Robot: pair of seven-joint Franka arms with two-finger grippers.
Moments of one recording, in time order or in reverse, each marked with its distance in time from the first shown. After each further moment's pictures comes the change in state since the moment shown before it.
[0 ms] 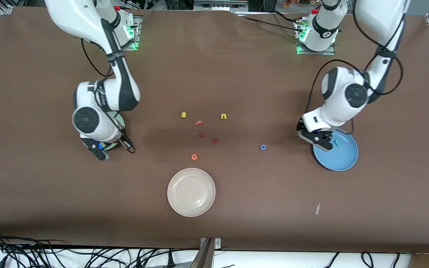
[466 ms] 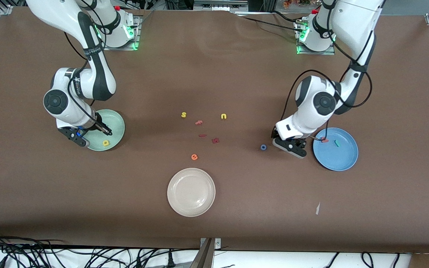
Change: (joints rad) left arm -0.122 0.147 -0.001 0.170 -0.045 0.014 -0.168; right arm -0.003 -0.116 -0.091 -0.336 0.001 0.268 -0.305
